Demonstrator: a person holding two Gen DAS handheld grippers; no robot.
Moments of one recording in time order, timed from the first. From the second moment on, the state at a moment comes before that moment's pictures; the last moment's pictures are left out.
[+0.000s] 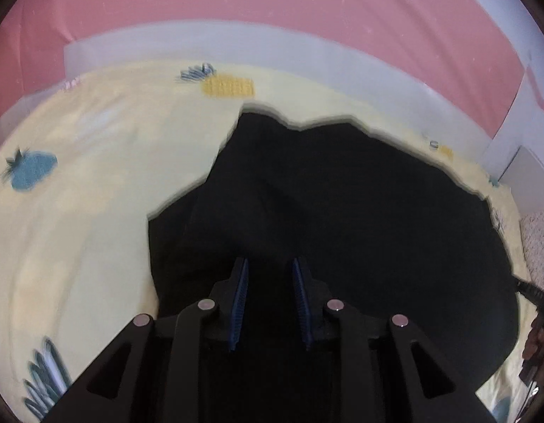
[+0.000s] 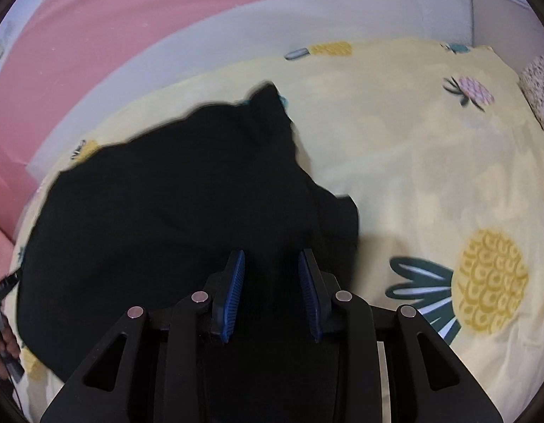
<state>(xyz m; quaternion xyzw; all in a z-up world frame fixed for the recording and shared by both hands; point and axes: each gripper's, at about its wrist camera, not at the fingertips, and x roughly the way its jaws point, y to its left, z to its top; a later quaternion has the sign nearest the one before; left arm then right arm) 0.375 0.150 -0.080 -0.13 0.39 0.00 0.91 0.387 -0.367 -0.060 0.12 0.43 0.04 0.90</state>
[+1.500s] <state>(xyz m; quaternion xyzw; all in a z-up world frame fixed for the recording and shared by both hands) 0.155 0.149 -0.080 -0.21 0.46 0.01 0.86 0.187 -0.366 -0.064 0.22 0.47 0.09 0.85</state>
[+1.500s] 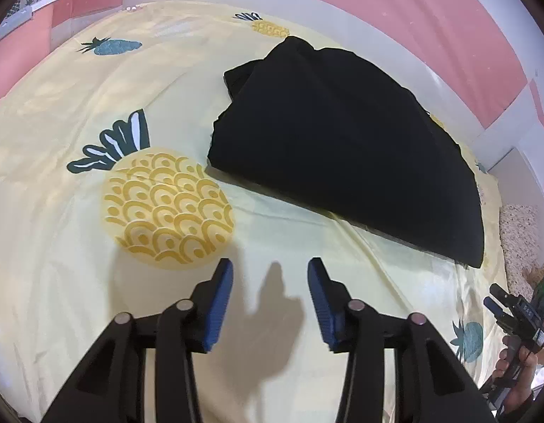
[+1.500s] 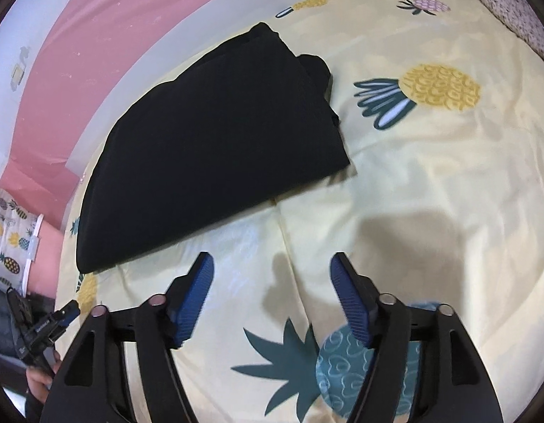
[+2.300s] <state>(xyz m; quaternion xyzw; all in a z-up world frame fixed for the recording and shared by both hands) 0.309 0.229 -0.131 -0.37 0.45 -0.01 0.81 0.300 -0.413 -0.104 0.35 0.47 0.14 0.80</state>
